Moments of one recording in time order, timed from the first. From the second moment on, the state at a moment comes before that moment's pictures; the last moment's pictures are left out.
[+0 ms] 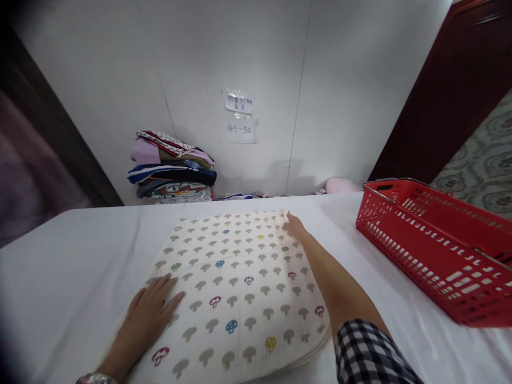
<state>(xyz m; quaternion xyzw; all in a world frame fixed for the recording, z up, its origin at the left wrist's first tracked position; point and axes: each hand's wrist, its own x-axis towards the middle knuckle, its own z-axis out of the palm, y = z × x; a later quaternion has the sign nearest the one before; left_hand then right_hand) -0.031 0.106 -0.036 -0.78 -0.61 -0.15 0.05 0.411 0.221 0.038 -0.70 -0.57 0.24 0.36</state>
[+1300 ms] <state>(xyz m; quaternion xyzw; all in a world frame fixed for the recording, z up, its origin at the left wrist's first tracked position) -0.021 0.100 -0.023 -0.75 -0.64 -0.16 -0.01 0.288 0.216 0.024 -0.61 -0.79 0.02 -0.01</state>
